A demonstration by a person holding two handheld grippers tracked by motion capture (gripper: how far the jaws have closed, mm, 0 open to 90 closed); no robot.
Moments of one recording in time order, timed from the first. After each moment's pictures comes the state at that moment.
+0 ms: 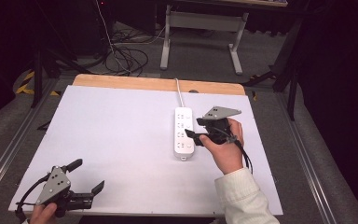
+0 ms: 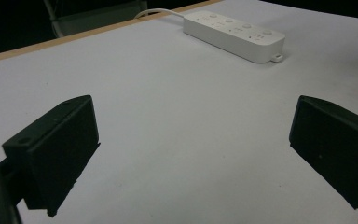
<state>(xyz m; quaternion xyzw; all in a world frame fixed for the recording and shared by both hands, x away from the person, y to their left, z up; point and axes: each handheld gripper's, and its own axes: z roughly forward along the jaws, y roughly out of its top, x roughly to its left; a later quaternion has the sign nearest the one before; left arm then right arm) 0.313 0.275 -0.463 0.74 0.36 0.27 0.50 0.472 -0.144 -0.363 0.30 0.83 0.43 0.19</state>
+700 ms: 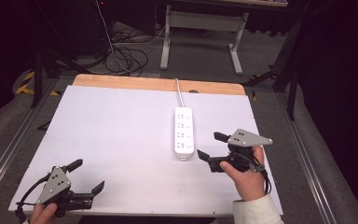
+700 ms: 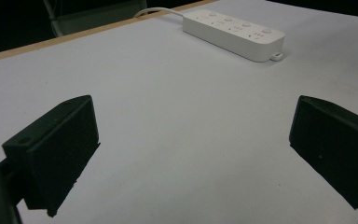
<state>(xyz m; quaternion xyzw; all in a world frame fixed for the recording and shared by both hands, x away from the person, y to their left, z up) 0.314 0.275 -0.463 0.74 0.35 0.27 0.49 0.411 -0.191 -0.375 0.29 0.79 0.51 0.18</state>
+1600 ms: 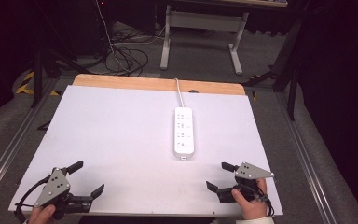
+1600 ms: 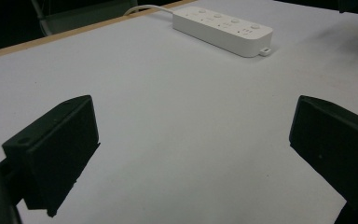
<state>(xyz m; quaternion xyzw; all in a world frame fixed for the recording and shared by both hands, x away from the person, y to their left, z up) 0.309 0.276 -0.463 0.76 0.34 0.26 0.49 0.378 -0.234 -0.477 0.32 0.79 0.50 0.14</state>
